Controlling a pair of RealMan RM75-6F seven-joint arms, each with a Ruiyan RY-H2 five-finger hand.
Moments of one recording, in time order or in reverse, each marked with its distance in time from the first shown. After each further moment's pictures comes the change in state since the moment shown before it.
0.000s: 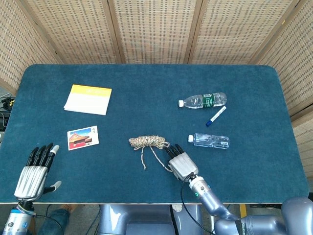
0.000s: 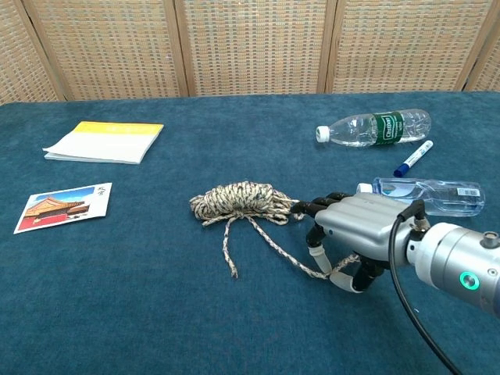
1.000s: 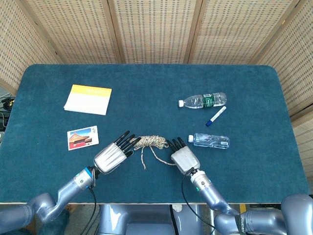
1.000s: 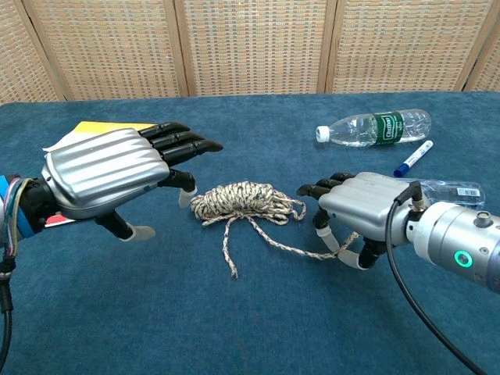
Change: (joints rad) left arm -0.542 -0.333 -0.091 0.459 0.264 -0.409 0.021; right arm 0.036 0.014 0.015 0.034 0.023 0.008 -0.091
